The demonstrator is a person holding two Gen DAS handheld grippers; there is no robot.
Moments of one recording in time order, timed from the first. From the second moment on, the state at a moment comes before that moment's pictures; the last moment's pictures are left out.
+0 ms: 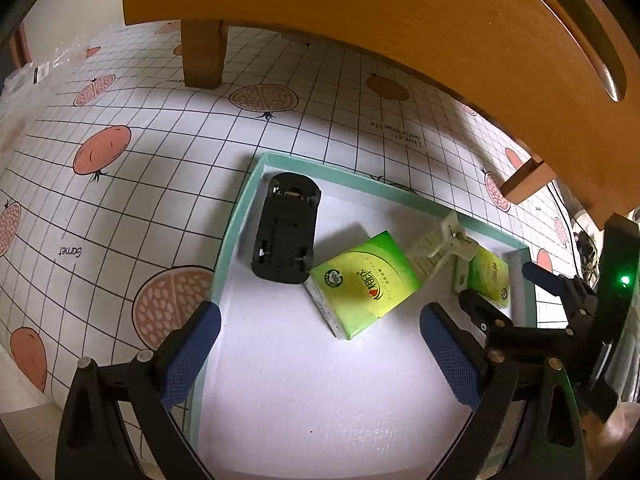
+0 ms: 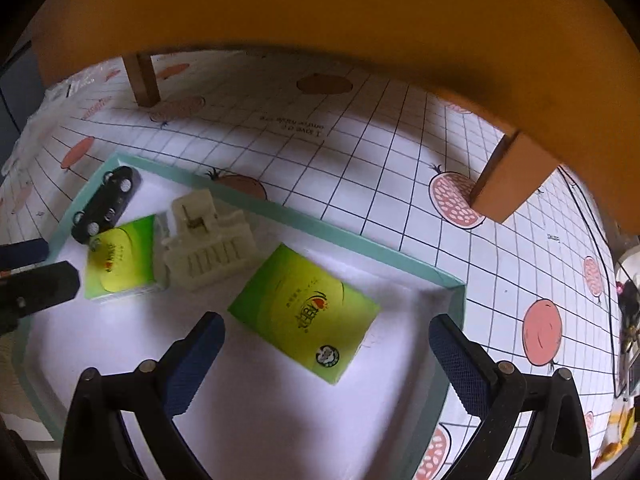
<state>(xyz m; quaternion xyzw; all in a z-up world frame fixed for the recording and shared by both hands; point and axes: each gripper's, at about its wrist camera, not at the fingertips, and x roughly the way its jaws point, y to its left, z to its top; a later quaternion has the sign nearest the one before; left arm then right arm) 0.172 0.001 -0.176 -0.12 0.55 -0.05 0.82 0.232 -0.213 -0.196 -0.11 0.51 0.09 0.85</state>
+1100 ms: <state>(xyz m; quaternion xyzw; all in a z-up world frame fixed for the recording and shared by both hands) 0.172 0.010 -0.174 -0.16 0.55 -0.05 0.82 0.233 -0.207 -0.195 -0.08 0.52 0.12 0.84</state>
